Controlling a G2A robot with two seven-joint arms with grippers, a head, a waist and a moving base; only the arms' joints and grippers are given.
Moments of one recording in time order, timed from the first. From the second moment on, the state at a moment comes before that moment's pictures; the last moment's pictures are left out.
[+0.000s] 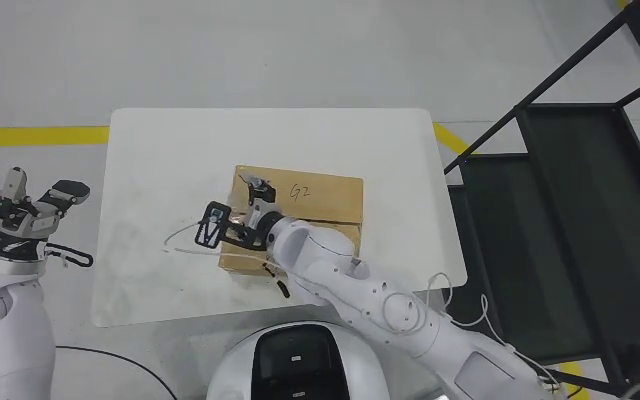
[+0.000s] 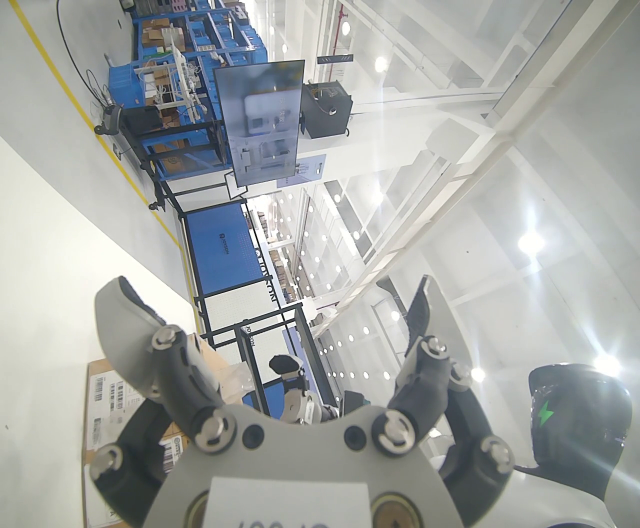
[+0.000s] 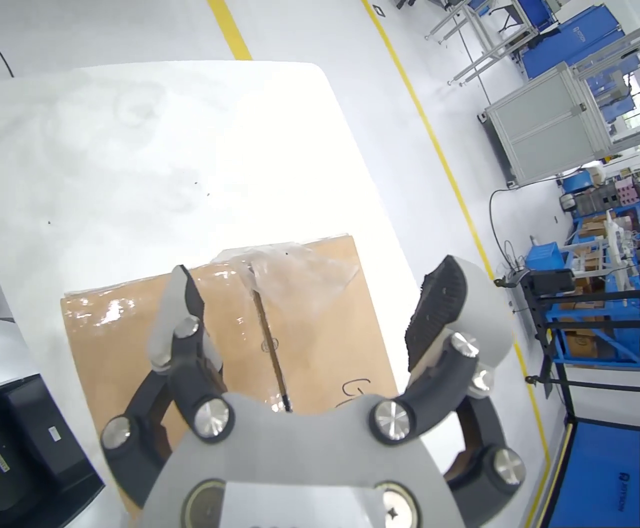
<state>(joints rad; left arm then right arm) 1.29 -1.12 -1.93 -1.22 -0.65 -0.49 -0.99 -1.01 -1.45 0.70 -1.71 -1.80 -0.21 0.65</state>
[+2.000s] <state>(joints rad) 1.29 -1.12 -1.93 -1.22 -0.65 -0.49 -0.99 -1.03 -1.54 0.85 -1.62 -1.72 -0.19 0.51</state>
